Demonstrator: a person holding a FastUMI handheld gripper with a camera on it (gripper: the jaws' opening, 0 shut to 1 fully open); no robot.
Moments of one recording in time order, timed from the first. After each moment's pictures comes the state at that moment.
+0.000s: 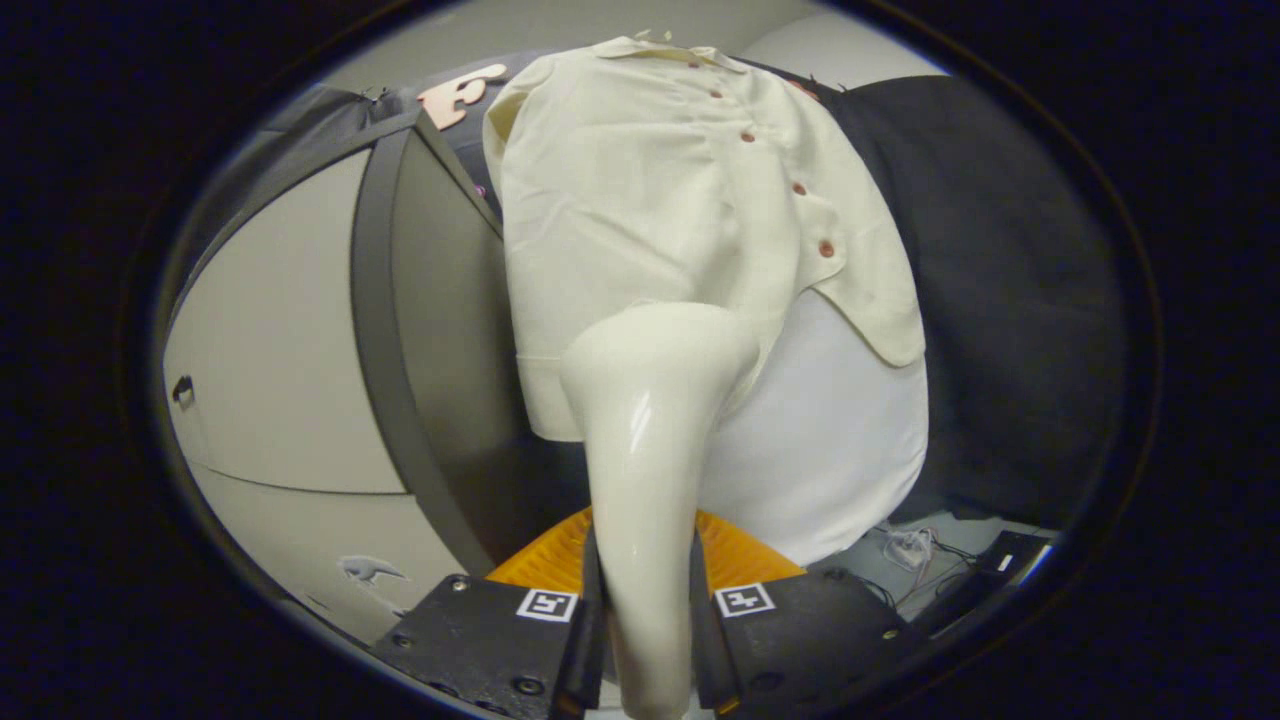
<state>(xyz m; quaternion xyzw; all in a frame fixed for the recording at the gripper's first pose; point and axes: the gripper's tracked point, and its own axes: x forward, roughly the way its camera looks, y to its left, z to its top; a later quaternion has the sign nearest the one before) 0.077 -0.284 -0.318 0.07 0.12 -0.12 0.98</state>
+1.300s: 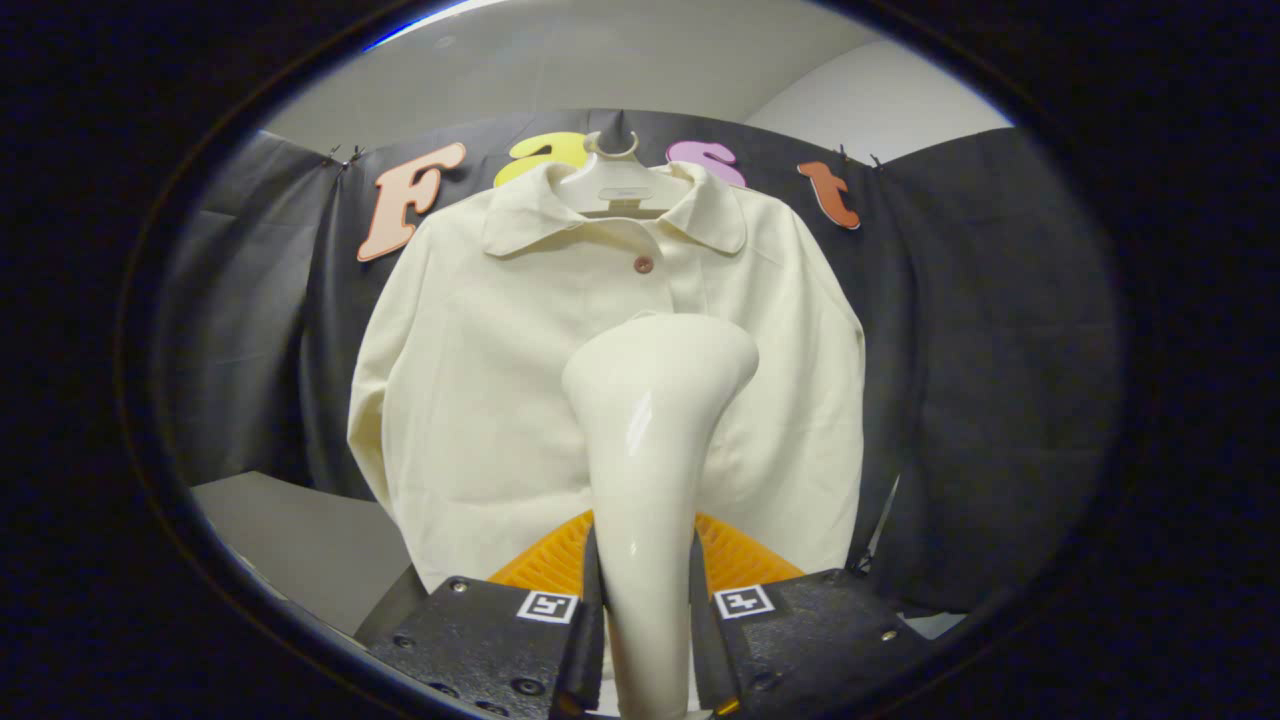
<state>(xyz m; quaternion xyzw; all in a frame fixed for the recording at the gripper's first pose) 0.179 -0.449 -0.020 0.04 0.03 -0.11 0.99</state>
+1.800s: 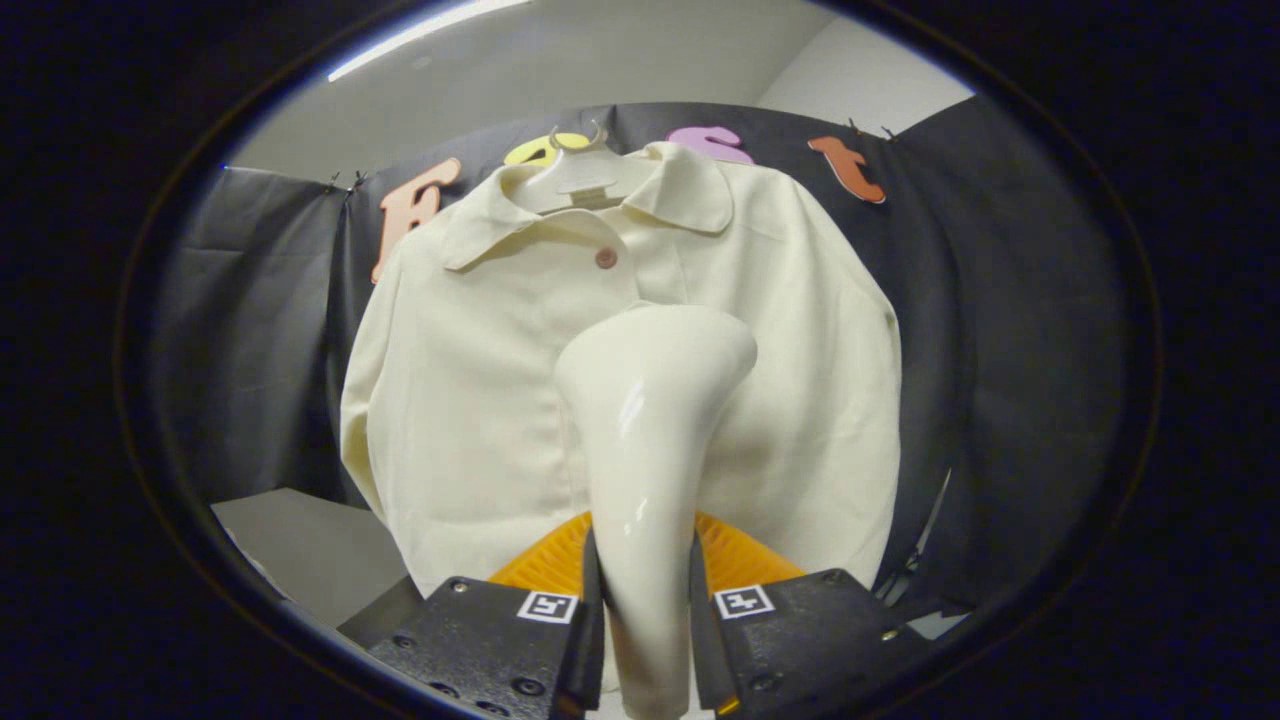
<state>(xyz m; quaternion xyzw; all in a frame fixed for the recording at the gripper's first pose) 0.199 -0.476 -0.035 0.08 0.03 -0.04 1.00</state>
